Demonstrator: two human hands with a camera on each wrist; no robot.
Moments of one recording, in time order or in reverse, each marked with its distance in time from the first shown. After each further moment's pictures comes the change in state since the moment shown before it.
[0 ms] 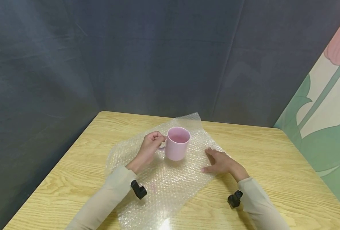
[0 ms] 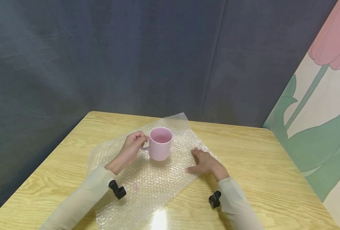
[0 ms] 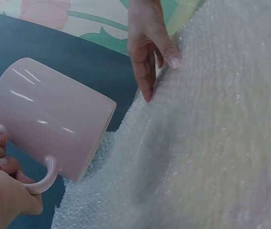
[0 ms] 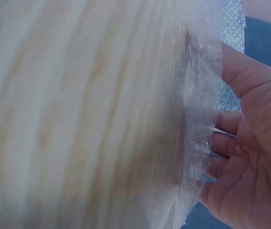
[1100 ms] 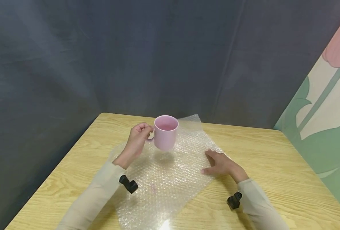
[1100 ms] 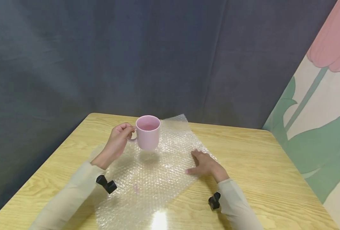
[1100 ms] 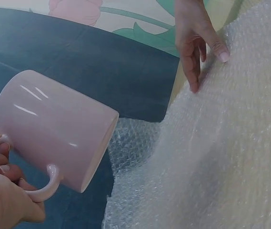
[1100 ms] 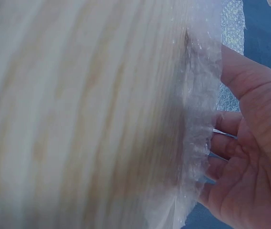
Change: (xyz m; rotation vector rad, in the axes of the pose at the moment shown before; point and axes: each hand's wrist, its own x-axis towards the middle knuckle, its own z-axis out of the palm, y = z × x) left_hand 0.007 0.047 -0.027 -0.055 0.101 0.055; right_hand -0.001 0.001 0.000 0.025 0.005 -0.019
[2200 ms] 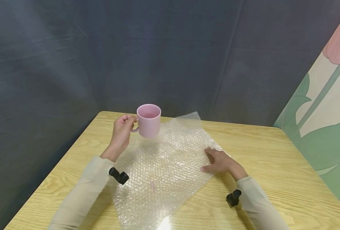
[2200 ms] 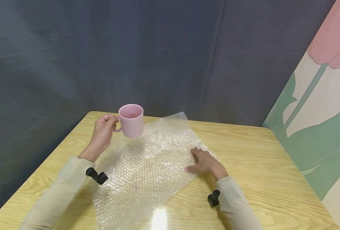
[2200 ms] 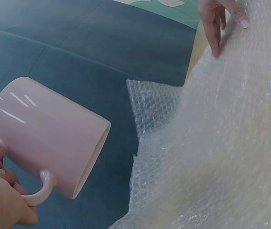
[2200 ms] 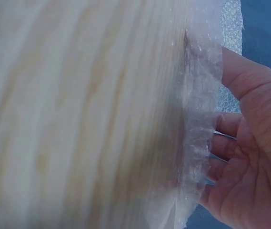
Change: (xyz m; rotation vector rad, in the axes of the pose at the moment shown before) left_hand 0.014 0.018 -0.034 0.005 0.168 0.092; right_hand 0.001 -0.002 -0.001 -0.009 -0.006 0.031
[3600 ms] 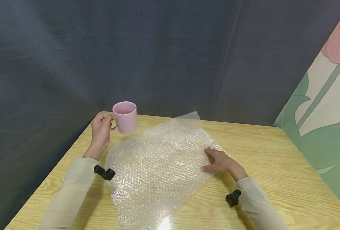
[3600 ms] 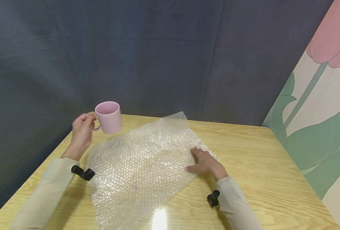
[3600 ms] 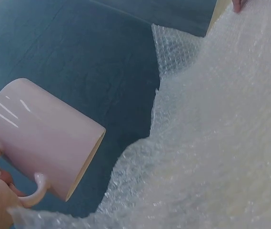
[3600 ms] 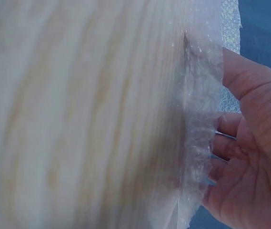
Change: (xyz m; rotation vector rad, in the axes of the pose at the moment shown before) left_hand 0.020 0.005 -0.055 -0.046 0.249 0.068; right_hand 0.000 0.003 0.002 0.001 0.019 -0.022
